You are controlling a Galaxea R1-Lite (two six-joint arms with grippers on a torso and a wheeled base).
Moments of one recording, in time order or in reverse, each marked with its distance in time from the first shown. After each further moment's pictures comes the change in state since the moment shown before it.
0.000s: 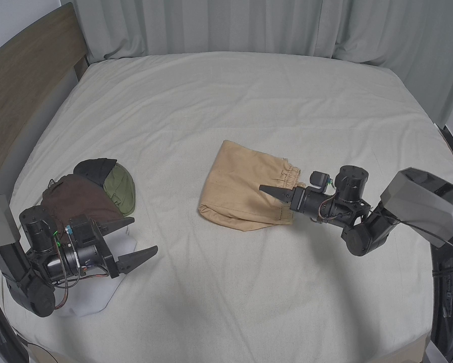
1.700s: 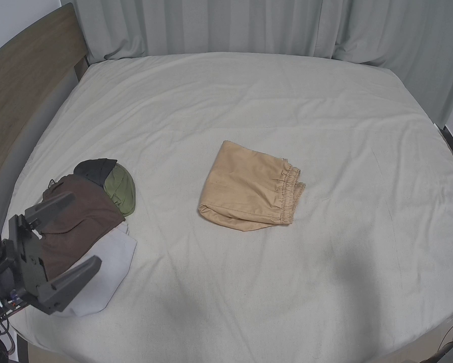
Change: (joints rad) left arm -0.157 -0.775 0.220 0.087 0.137 -0.145; right arm -0.288 -1.365 0.988 -0.176 -0.291 -0.377
